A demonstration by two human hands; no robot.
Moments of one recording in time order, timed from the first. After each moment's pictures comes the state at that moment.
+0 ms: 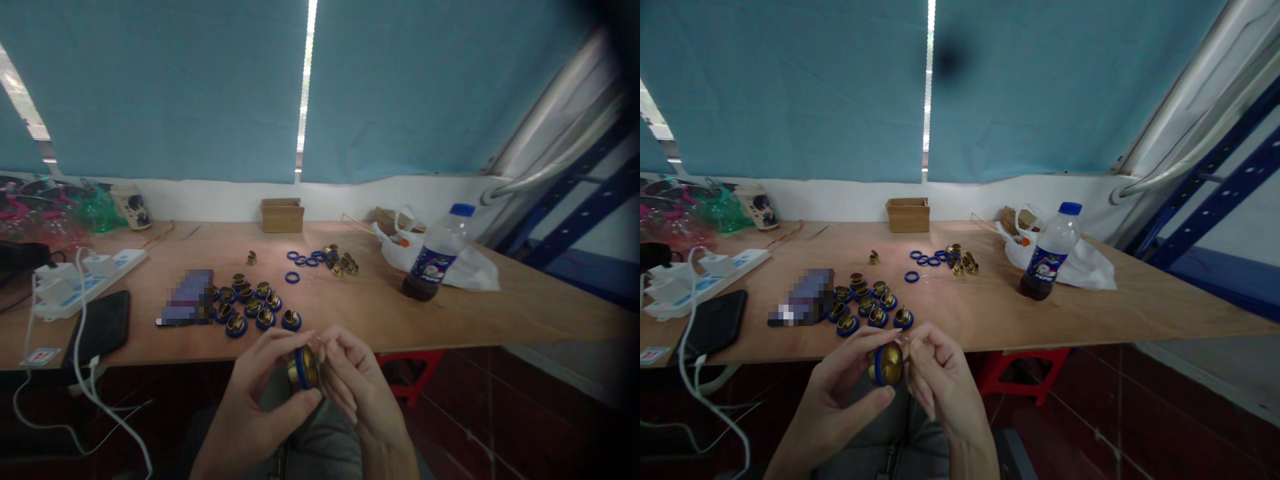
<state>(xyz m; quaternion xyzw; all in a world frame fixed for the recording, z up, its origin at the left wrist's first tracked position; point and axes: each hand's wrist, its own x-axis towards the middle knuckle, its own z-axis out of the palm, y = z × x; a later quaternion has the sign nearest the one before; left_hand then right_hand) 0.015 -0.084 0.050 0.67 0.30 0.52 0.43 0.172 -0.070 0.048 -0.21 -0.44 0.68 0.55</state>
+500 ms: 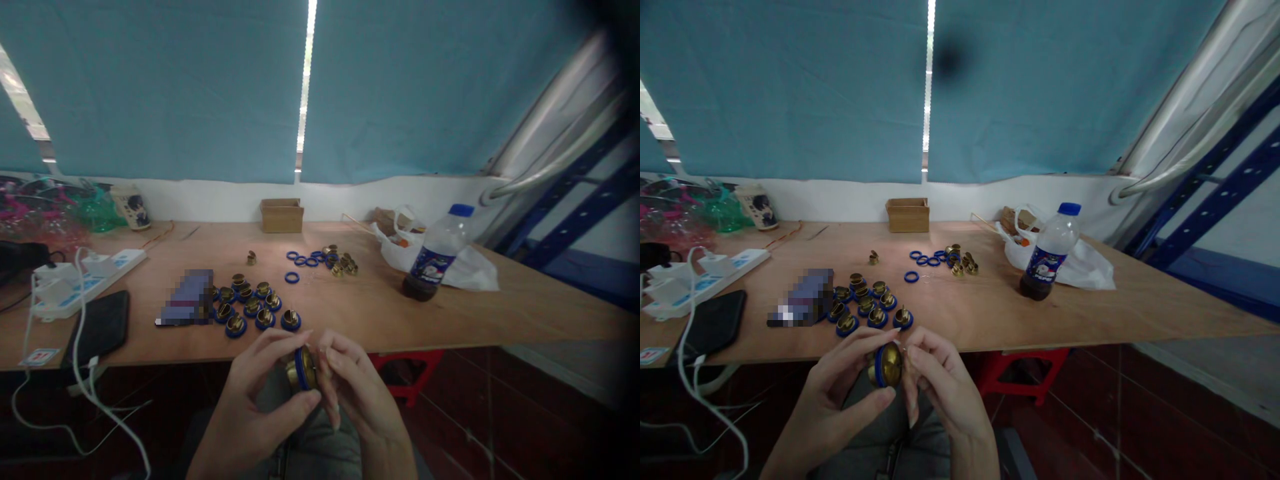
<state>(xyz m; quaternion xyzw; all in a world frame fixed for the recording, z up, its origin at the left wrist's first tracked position) 0.011 -0.086 0.050 0.69 0.33 0.51 0.38 0.175 -0.066 0.042 -0.18 -0.42 0.73 0.51</state>
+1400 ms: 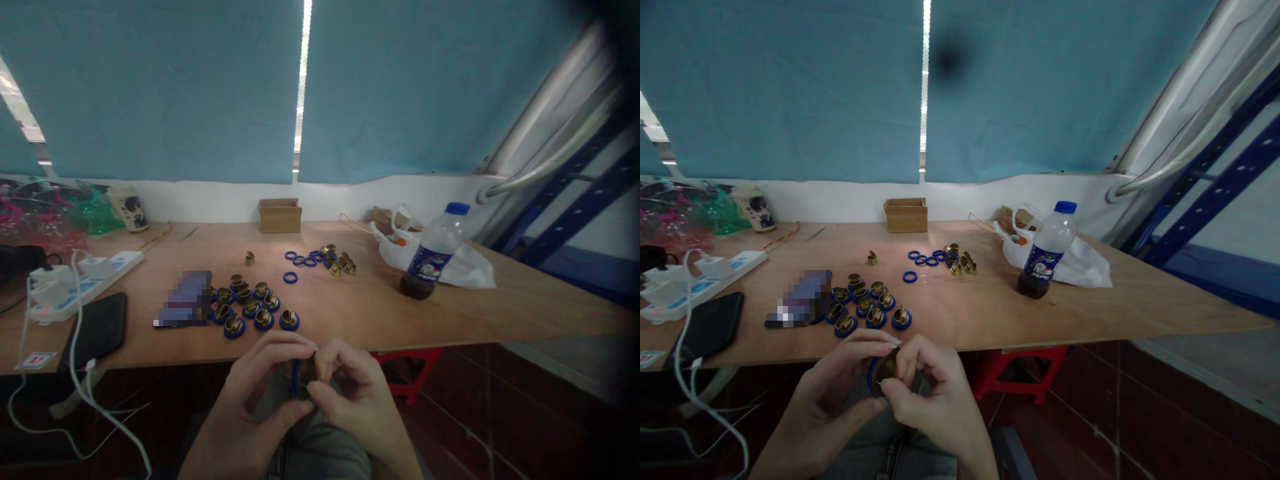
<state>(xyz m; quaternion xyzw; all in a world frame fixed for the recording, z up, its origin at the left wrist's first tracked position) 0.007 -0.090 0.055 0.68 0.27 0.50 0.45 0.178 -0.082 0.064 -0.34 -0.65 0.44 0.51</state>
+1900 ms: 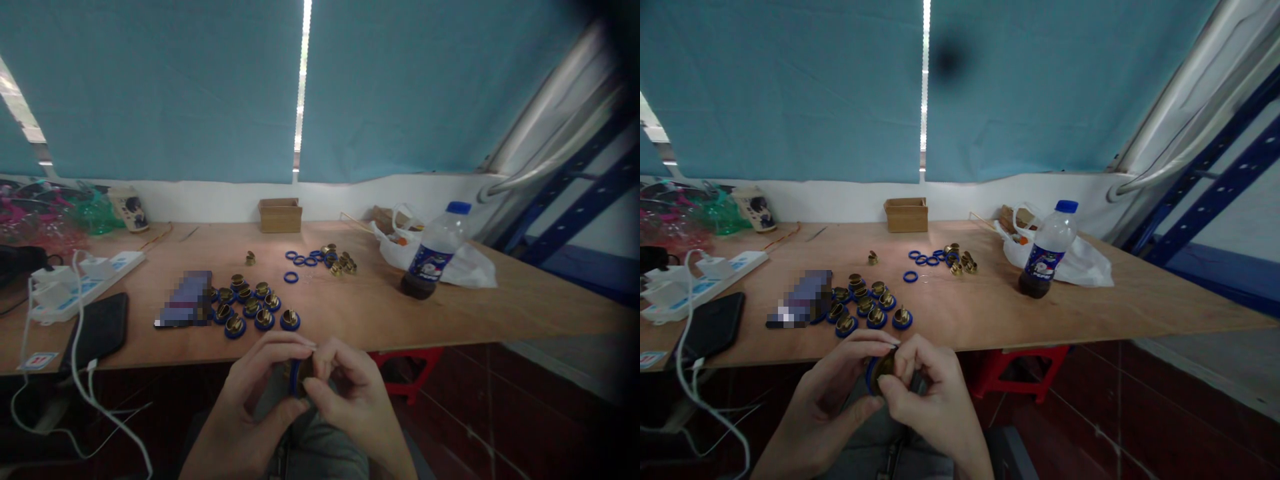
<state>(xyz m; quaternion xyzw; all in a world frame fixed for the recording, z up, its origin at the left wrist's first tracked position) 0.006 -0.090 0.053 0.67 0.28 0.51 0.46 0.171 -0.083 0.066 -0.37 -0.65 0.42 0.51</state>
